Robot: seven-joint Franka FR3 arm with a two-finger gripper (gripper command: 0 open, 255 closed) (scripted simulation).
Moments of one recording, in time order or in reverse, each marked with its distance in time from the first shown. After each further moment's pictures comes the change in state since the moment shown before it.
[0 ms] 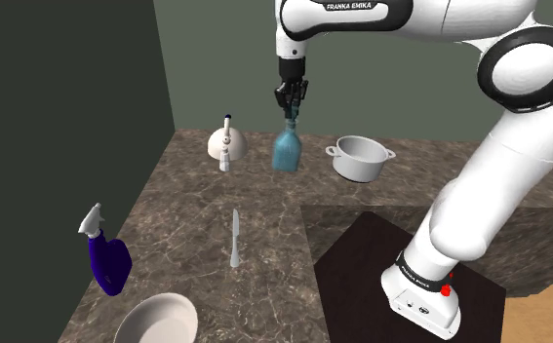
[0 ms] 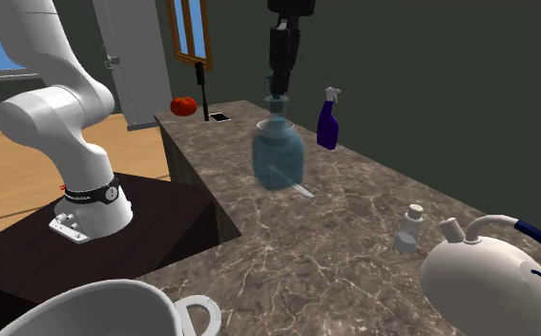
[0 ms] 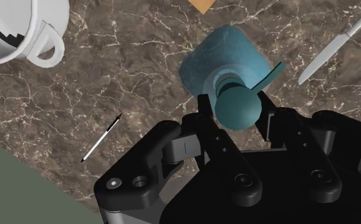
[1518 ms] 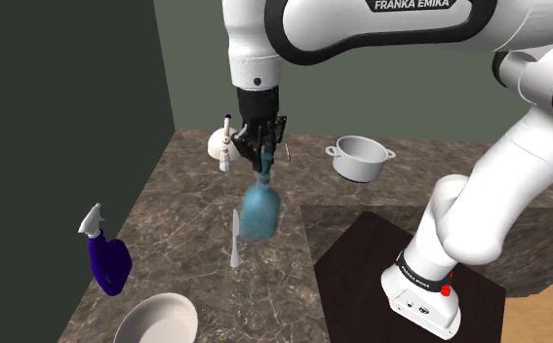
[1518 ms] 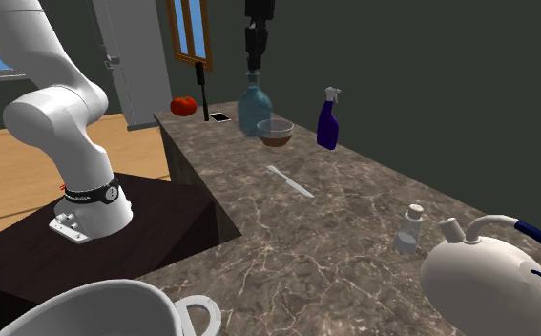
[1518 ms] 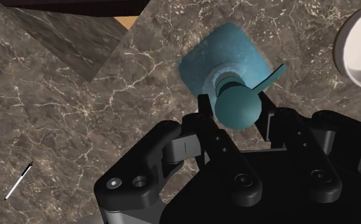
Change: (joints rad) arm 0.240 -0.122 0.313 -0.123 0.117 -0.009 0.536
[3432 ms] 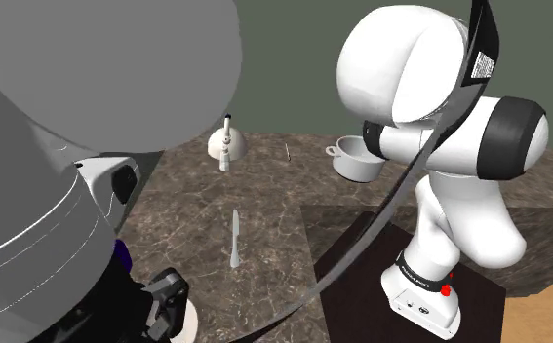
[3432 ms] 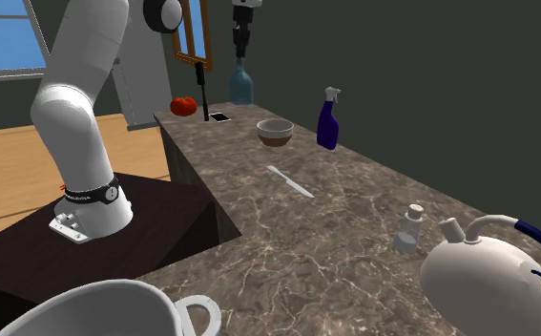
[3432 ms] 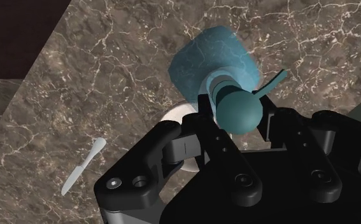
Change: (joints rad) arm 0.561 0.740 0.292 0.892 -0.278 -0.204 0.766
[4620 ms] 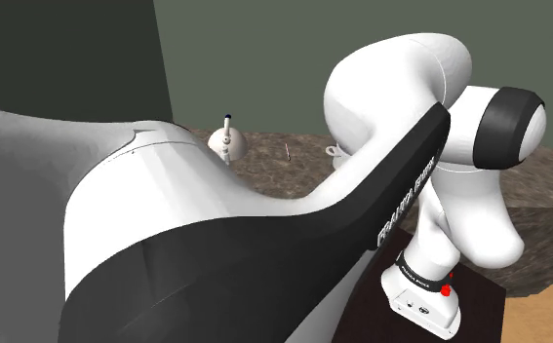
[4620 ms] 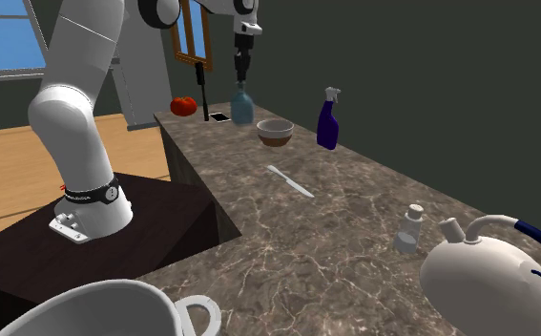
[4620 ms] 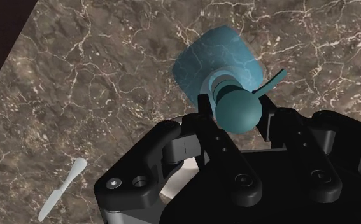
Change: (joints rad) arm -0.067 -0.041 0.003 -0.316 0.018 0.266 0.009
